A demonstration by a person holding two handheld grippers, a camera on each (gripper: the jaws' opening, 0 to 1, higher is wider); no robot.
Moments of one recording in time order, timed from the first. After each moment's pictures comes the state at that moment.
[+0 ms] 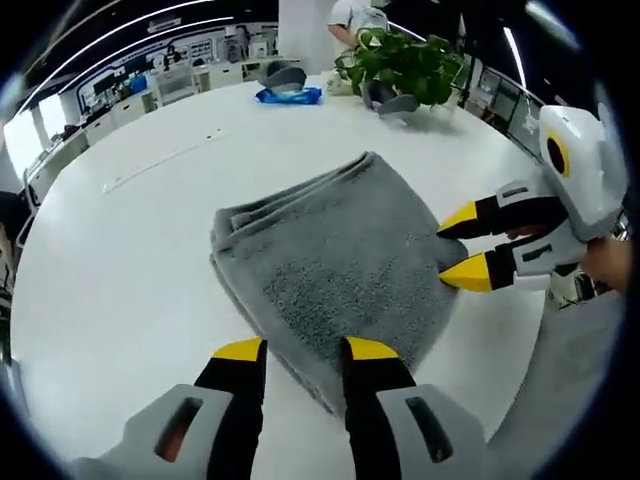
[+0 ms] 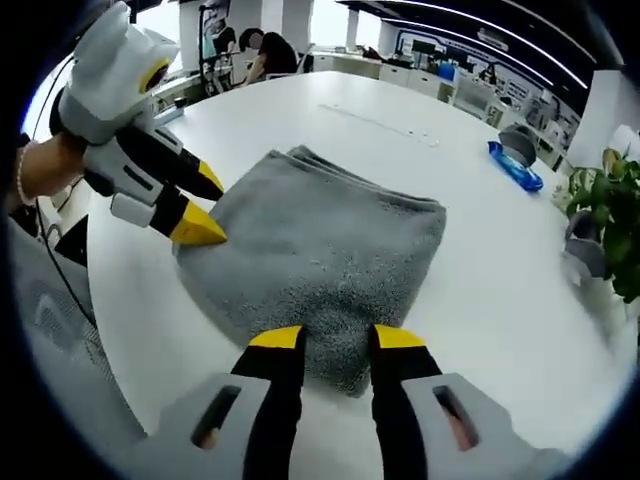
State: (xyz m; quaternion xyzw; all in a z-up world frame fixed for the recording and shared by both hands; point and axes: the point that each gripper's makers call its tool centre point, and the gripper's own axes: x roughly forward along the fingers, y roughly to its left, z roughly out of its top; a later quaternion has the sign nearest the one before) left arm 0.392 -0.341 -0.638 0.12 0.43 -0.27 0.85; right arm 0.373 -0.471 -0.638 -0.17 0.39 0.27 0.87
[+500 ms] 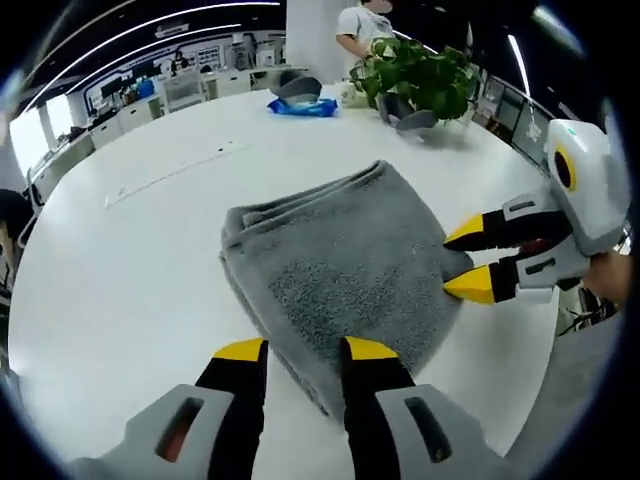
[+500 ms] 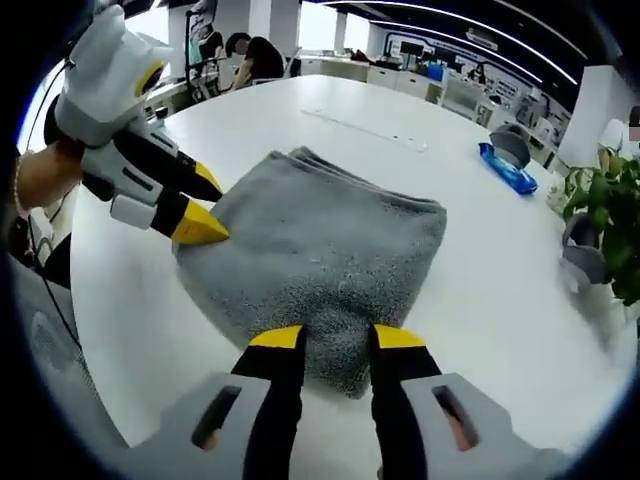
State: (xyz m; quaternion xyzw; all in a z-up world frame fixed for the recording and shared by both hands) left arm 0.428 -0.340 -0.634 0.10 0.41 -0.27 0.87; right arm 0.406 -0.473 -0.639 -0.16 0.39 0.25 0.87
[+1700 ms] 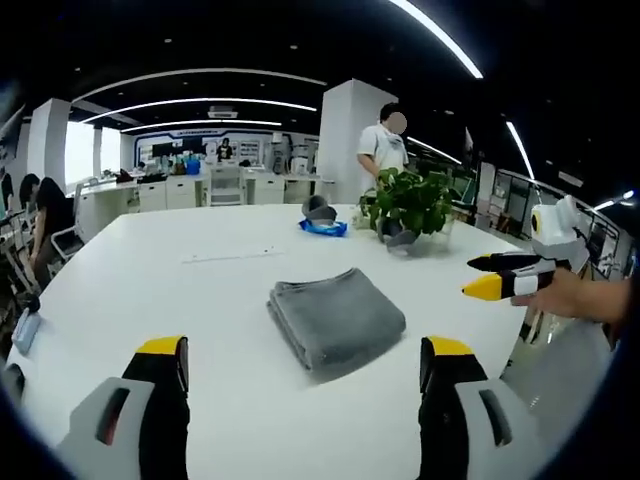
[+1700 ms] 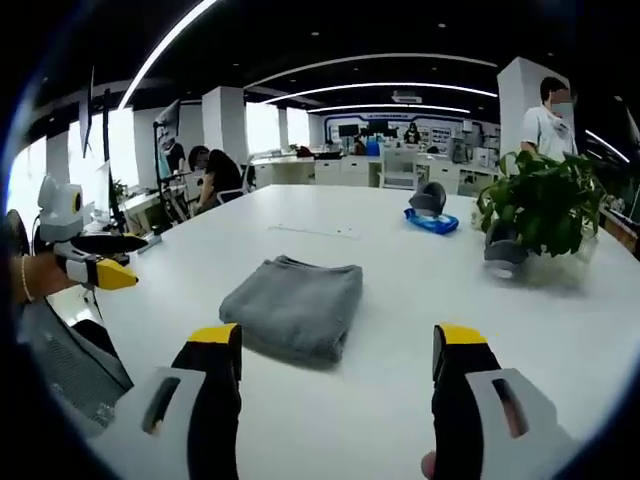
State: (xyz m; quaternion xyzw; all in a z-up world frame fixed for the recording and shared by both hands) left arm 0.317 -0.277 -0.513 0.01 0.18 -0.22 0.96; right arm 0.324 -0.534 -0.517 -0.02 0.19 0.17 0.97
